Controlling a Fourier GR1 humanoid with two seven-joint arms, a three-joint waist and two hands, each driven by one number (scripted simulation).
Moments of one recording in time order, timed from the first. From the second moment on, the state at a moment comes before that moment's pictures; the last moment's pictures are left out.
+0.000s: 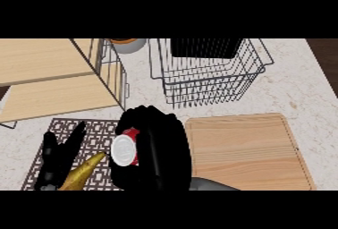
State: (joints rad) left arm 0.10 0.25 -0.05 -1.45 0.09 0.03 0.28; right arm -0.68 -0.01 0.84 -1.72 0.87 -0.37 1.05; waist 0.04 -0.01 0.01
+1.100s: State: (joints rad) left arm 0.12 0.23 -0.03 -1.46 0.08 0.03 0.27; right arm -1.18 -0.02 0.33 -1.38 0.79 -0.26 1.08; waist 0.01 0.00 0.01
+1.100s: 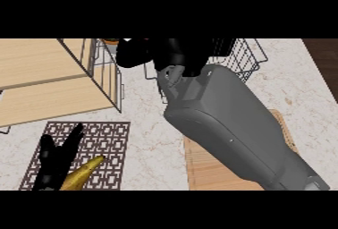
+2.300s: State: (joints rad) left arm 0.12 0.21 -0.01 -1.46 0.06 0.01 0.26; right arm -1.05 -0.05 0.06 -0.94 0.59 -0.47 0.62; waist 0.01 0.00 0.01
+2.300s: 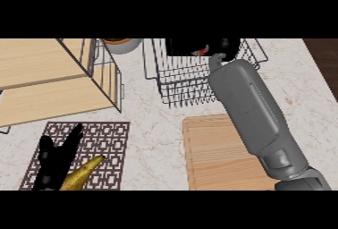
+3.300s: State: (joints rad) left arm 0.15 0.20 0.02 -1.48 0.04 -0.01 0.27; right arm -0.95 -0.17 0.02 -1.02 0.64 -0.43 0.54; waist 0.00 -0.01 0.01
